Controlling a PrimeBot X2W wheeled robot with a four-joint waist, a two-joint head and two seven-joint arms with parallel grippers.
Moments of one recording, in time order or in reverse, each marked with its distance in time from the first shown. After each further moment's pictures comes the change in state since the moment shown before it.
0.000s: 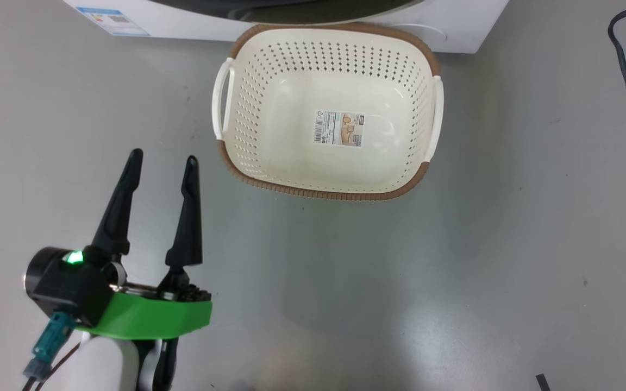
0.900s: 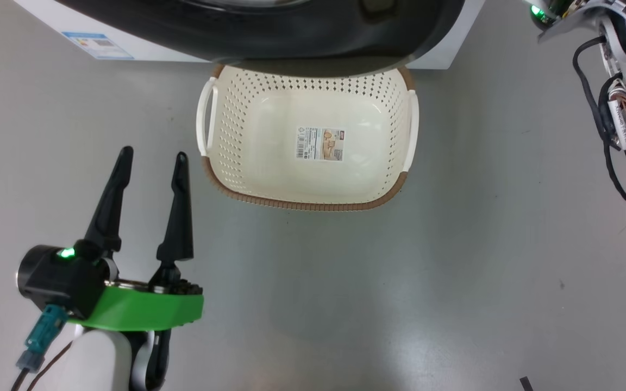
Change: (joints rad) left arm -0.016 0.000 0.026 0.033 0.001 -0.007 0.000; right arm 0.052 0.017 0.054 -0.052 -0.022 -0.007 0.197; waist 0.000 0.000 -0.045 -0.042
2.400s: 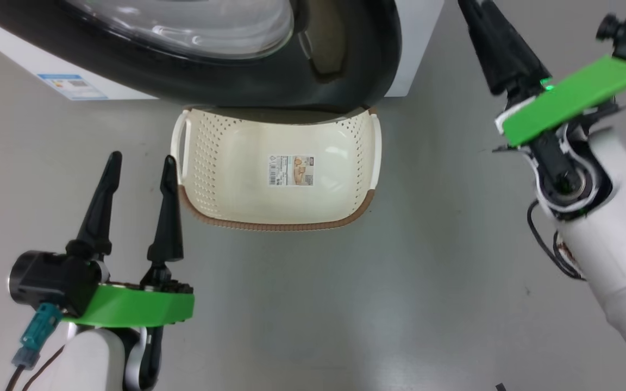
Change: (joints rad) left arm 0.001 0.000 0.030 0.033 0.012 -0.004 0.000; right arm 0.363 -0.064 0.151 -0.204 -0.313 0.000 -0.716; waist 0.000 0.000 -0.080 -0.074
